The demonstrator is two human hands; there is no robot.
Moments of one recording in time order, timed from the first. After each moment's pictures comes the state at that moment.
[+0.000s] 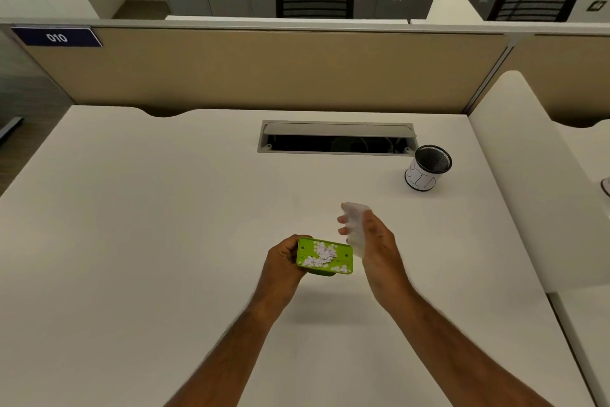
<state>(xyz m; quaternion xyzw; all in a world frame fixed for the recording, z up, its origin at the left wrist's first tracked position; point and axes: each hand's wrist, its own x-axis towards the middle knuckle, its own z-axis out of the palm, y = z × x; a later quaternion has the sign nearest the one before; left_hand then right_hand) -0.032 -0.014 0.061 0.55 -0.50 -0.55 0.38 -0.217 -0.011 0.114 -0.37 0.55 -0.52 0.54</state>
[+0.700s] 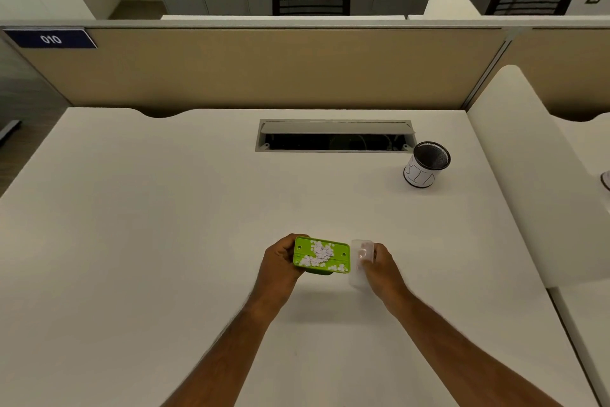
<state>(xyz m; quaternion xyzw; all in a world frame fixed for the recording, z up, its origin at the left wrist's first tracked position) -0.027 -0.017 0.056 0.53 -0.50 -0.56 0.38 -0.254 -0.006 0.007 -0.36 0.78 -0.26 0.44</state>
